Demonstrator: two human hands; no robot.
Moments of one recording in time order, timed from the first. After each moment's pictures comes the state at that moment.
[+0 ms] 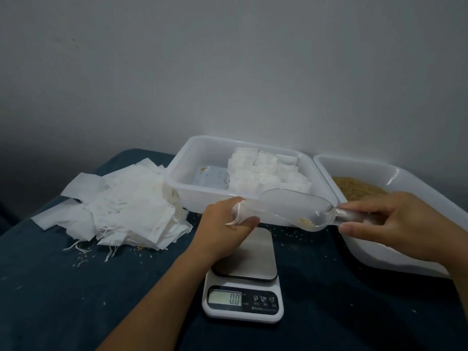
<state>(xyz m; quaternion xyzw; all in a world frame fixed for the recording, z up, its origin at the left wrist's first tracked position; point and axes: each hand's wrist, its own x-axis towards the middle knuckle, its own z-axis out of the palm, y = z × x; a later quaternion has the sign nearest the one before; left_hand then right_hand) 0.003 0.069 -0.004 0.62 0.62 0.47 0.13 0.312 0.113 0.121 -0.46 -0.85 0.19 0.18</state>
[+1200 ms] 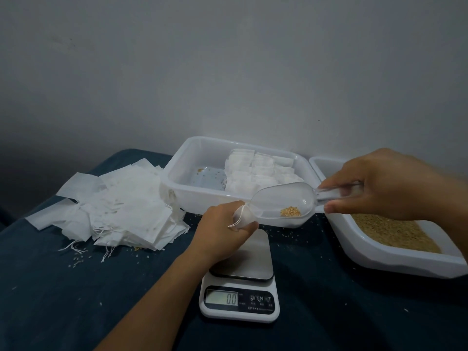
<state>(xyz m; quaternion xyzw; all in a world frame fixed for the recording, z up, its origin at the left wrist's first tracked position) 0.005 0.073 -0.010 0.63 0.62 0.43 0.15 0.265 0.119 0.188 -0.42 -0.91 -0.02 0.02</state>
